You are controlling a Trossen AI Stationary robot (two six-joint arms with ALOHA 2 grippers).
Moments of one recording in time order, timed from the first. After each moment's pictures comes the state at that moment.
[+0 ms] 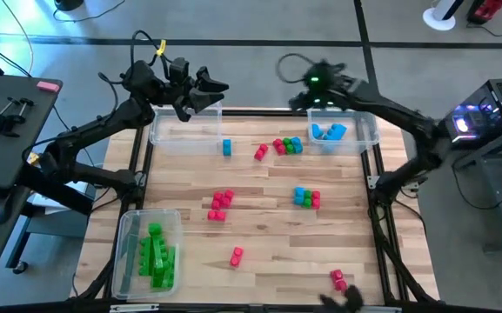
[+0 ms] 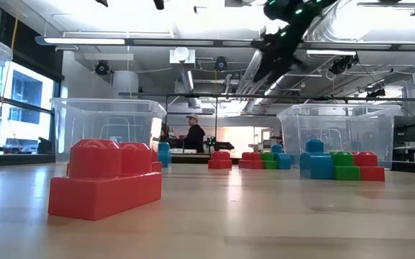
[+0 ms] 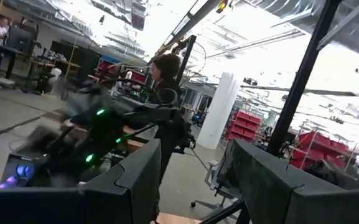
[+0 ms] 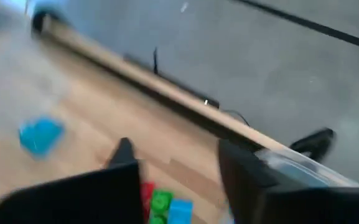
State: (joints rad) left arm 0.63 1.25 1.15 0.45 0.72 -0.57; right arm -0.65 1.53 1.46 -0.76 0.17 0.29
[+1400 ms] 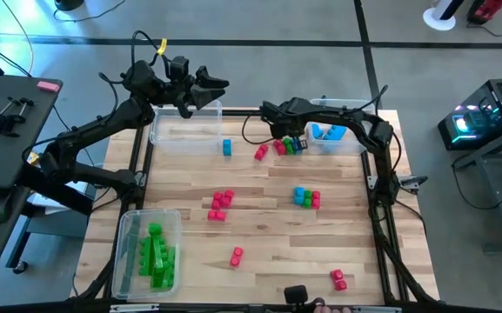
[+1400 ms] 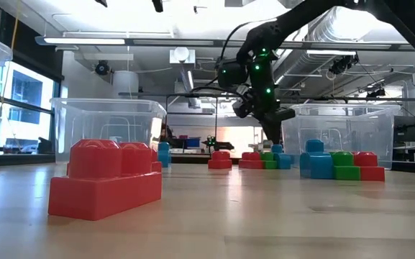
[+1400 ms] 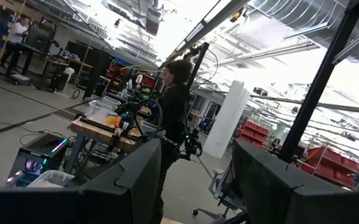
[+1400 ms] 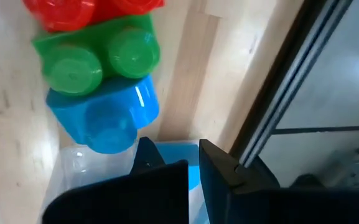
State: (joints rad) left arm 0.63 1.25 1.15 0.44 0.66 -0.61; right arm -0.48 2.05 1.63 -1.12 0.45 -0.70
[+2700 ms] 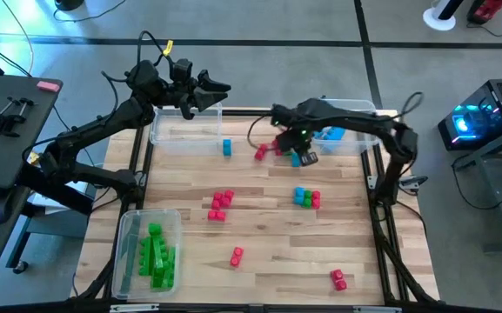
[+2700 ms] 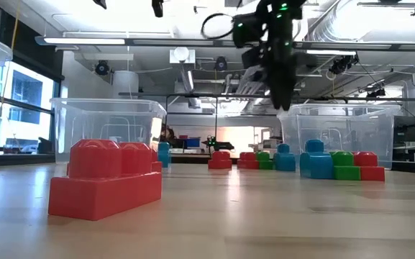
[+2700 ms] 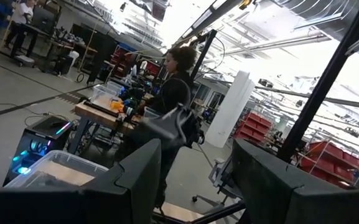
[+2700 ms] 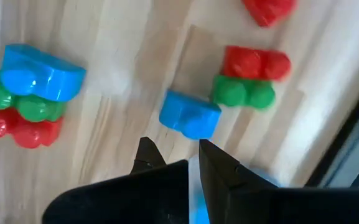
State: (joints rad) left arm 0.63 1.25 1.15 0.36 0.67 -0.59; right arm -0.37 1.80 1.59 -1.27 0.05 -0.70
